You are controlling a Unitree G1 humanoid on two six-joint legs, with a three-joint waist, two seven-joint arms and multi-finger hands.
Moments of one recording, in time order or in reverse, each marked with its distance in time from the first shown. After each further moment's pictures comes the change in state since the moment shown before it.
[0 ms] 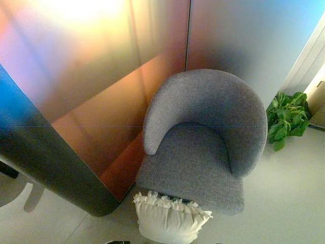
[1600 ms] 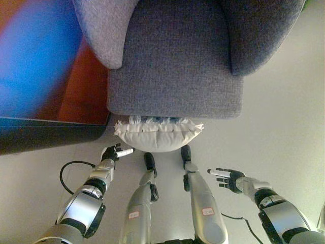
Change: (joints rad) left arm -0.659 0.112 -0.042 -0.009 -0.337 -0.055 0.294; right arm -0.558 -0.121 0.055 0.007 0.182 0.135 -0.075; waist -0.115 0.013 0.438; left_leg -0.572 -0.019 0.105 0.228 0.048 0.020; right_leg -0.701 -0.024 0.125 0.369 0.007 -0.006
